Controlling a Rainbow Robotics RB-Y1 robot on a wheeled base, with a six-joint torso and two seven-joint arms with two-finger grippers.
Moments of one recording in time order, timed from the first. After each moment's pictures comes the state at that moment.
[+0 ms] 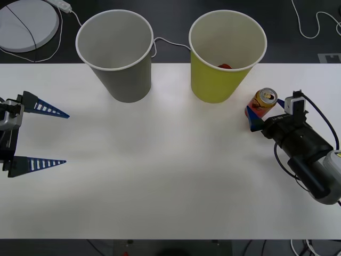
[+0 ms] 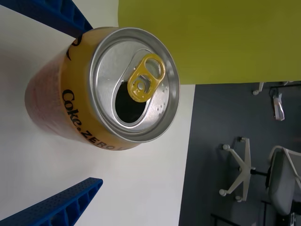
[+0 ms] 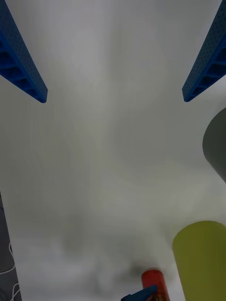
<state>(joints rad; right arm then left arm) -0.10 -0.59 0.22 -1.43 1.01 -0.05 0.08 -0.09 1.00 0.20 -1.81 -1.41 -1.43 0.13</state>
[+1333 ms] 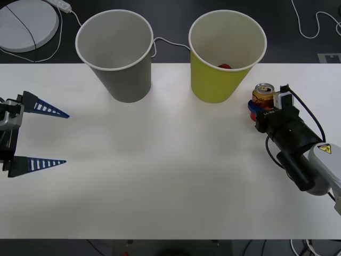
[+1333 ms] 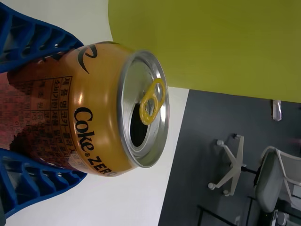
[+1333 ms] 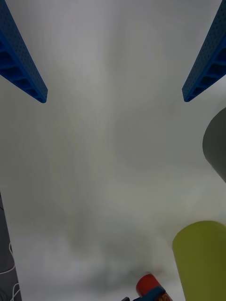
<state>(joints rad) -0.17 -0.59 0.28 -1.40 1.14 0.04 0.04 -0.09 1.00 0.20 -1.81 -1.41 -1.43 0.13</state>
